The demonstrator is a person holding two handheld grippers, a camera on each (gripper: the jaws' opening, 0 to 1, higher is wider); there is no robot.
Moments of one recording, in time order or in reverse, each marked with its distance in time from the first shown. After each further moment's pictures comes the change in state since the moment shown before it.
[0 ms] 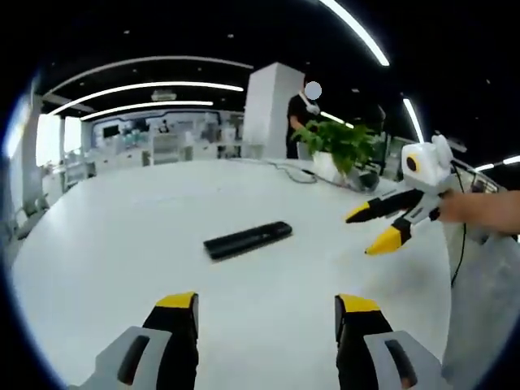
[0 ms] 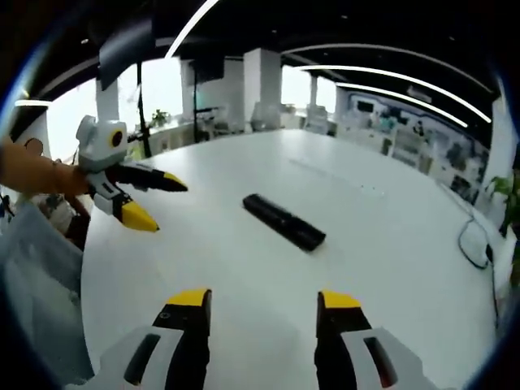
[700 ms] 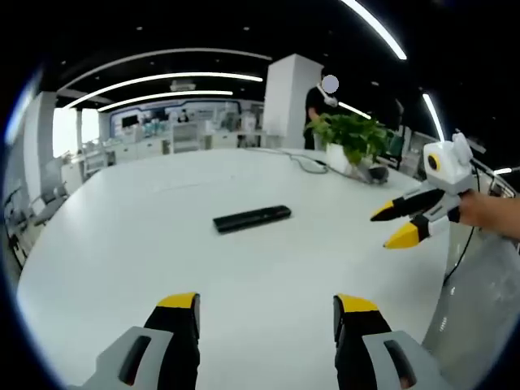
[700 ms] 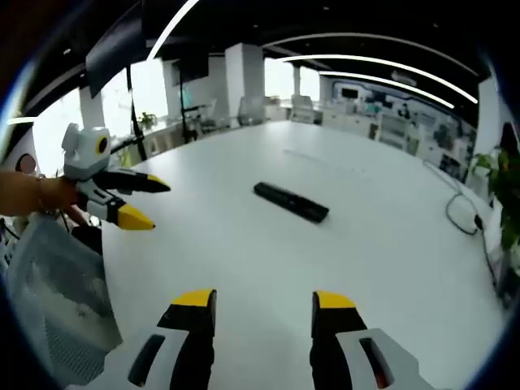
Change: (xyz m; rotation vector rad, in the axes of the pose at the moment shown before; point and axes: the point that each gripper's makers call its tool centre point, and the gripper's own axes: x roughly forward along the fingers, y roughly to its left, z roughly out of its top) left arm -0.049 -0.027 -0.020 -0.033 0.091 0.105; right arm -0.048 0.042 -0.022 0.109 0.037 -0.049
